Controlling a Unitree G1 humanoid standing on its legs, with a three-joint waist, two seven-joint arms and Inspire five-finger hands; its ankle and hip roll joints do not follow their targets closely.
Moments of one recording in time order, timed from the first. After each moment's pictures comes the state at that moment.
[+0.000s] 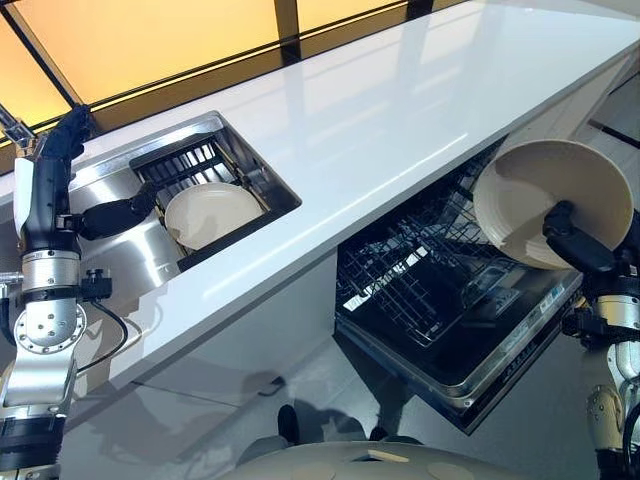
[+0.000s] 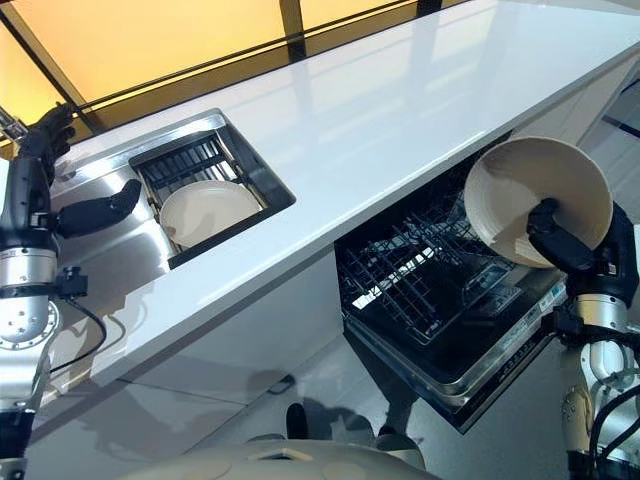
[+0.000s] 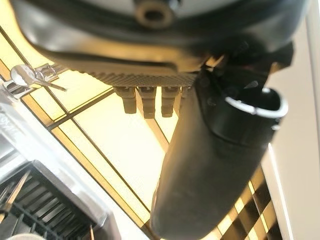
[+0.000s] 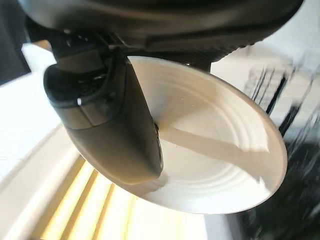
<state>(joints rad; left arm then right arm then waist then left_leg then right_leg) 0.09 0.71 0.28 -0.03 -0.11 -0.26 0.25 0.22 -0.54 -0.40 -0.04 0.33 -0.19 -0.10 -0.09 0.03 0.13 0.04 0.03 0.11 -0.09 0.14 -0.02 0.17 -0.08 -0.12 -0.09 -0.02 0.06</state>
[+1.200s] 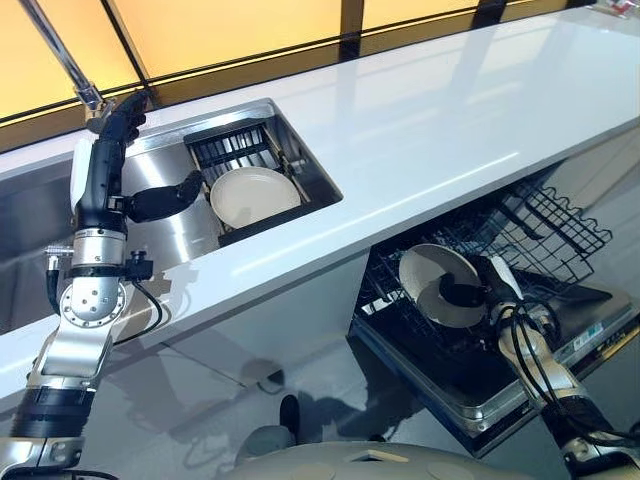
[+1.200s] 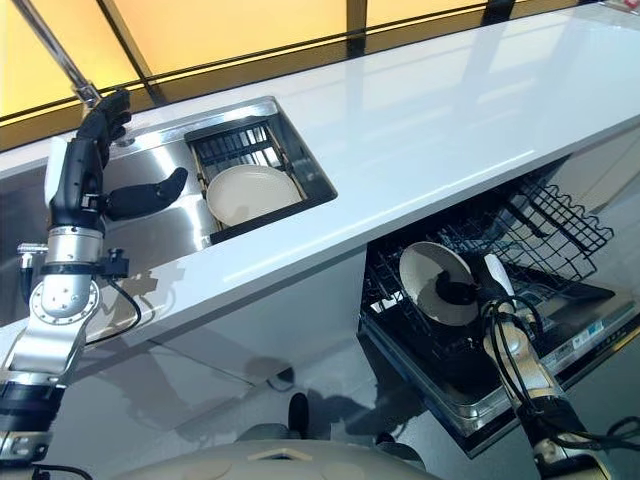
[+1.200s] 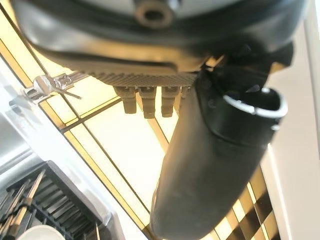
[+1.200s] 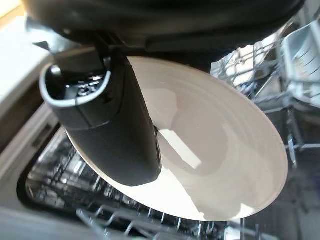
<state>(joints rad) -0.09 0.71 0.08 -0.05 -0.11 -0.24 0.27 -0.11 -0.60 0.22 0.46 -0.02 0.06 -0.17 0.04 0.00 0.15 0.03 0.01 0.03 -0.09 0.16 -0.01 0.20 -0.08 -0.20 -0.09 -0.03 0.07</state>
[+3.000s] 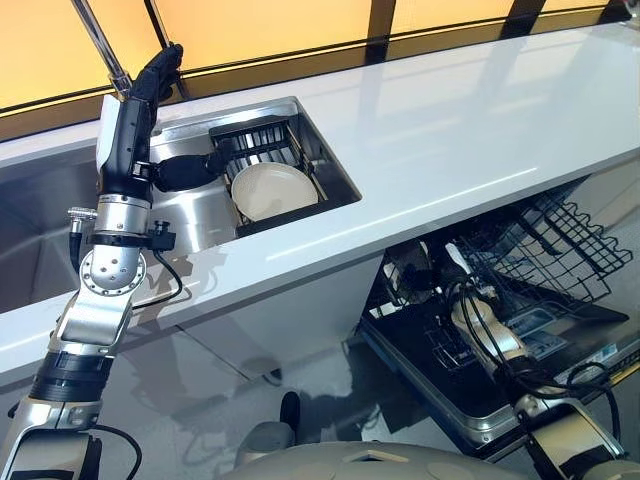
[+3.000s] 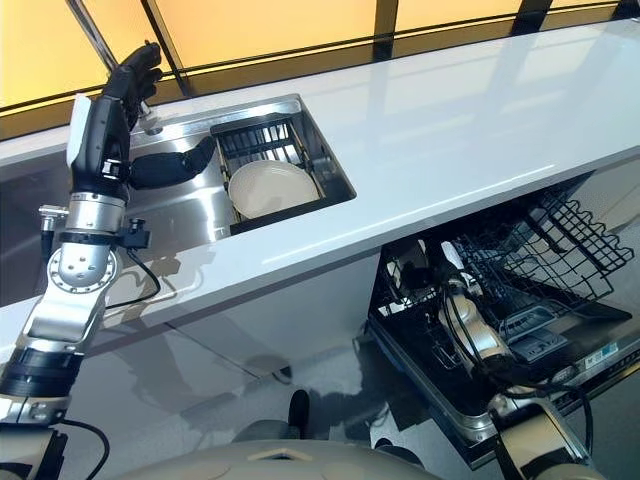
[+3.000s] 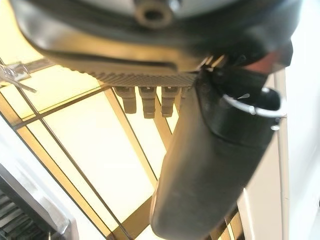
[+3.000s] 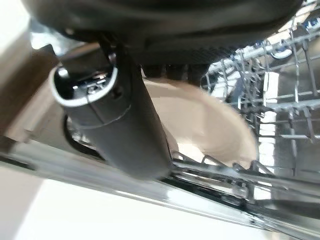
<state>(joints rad) -0.22 0.71 0.02 -0.07 -0.12 -0.24 0.23 -0.26 -0.49 0.32 0.45 0.00 0.17 -0.20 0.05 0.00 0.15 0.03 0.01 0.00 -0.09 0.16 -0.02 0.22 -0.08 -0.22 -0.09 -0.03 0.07</state>
